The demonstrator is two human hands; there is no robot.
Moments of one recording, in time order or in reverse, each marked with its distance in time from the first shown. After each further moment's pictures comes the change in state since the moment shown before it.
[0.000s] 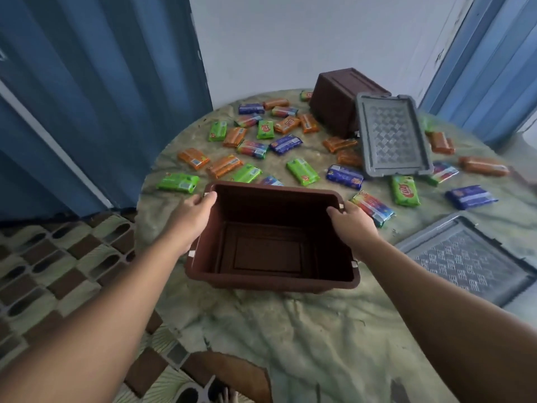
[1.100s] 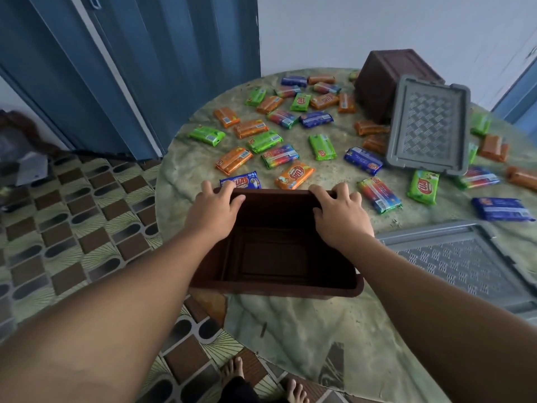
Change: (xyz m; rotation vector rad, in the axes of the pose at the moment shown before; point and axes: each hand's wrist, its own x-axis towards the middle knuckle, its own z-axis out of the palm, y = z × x) left_hand -0.127 -0.015 0.073 0.686 0.178 0.145; right_hand -0.034 0.045 -0.021 -0.638 -0.101 -0.638
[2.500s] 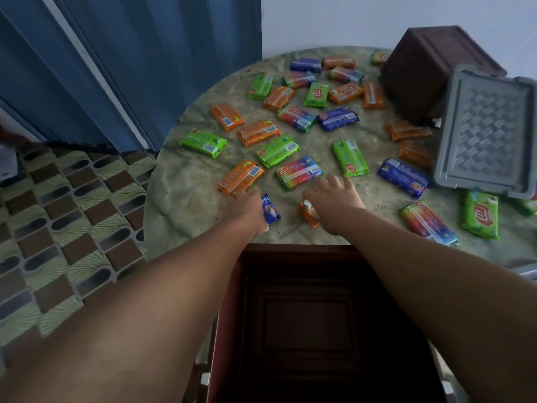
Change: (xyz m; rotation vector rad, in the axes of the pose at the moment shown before) left_hand 0.154 0.015 0.040 0.171 -0.455 -0.049; right_hand 0.191 -0.037 0.045 -0.574 -0.279 -0.236
